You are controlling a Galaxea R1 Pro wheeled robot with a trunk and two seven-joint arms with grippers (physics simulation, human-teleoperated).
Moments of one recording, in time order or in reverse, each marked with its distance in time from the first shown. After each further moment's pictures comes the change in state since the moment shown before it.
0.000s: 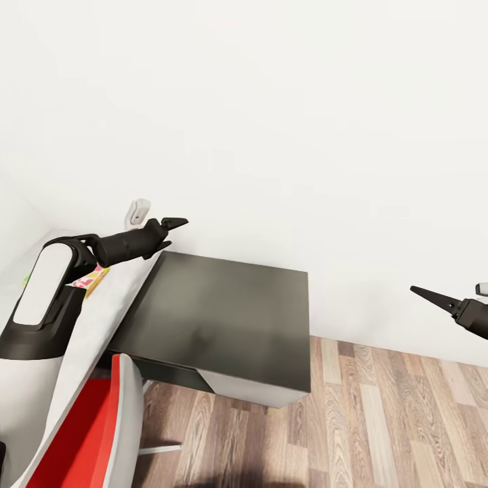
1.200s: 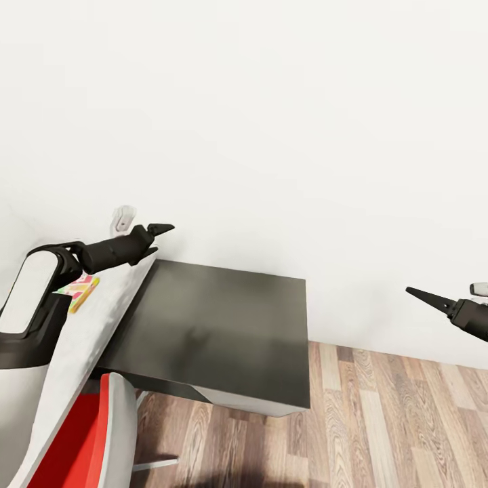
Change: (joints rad) left arm 0.046 0.048 0.051 0.001 0.002 0.000 -0.002; right arm -0.001 0.000 0.022 0.000 0.000 0.000 0.000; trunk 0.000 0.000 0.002
